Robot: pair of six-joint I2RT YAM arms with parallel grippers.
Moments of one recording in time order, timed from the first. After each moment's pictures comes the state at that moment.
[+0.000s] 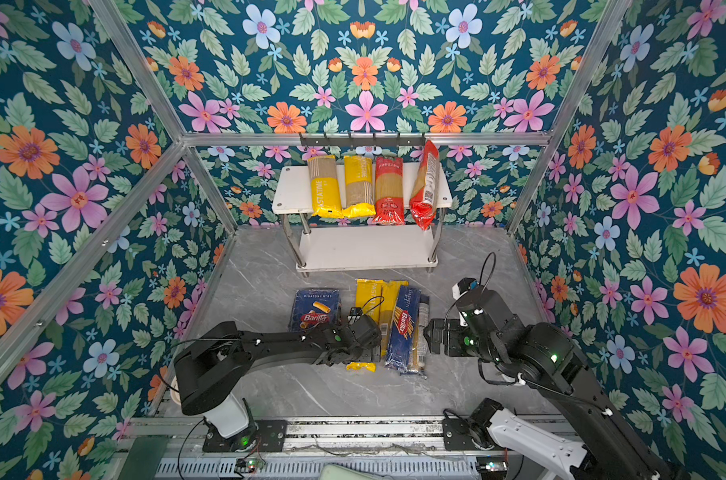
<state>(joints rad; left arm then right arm) -1.08 1.70 0.94 -0.42 -0.20 -0.94 0.72 0.88 1.35 -1.37 0.07 0.66</state>
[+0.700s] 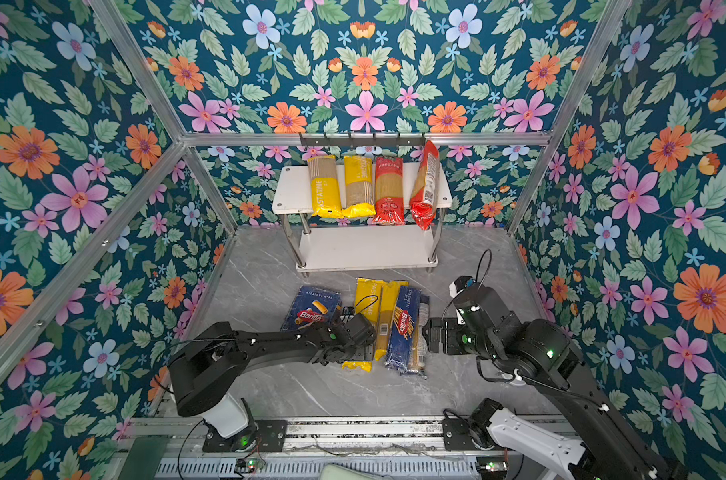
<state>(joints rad) -1.04 1.70 0.93 -0.45 -0.23 -0.91 0.72 0.88 1.36 -1.37 0.07 0.63</state>
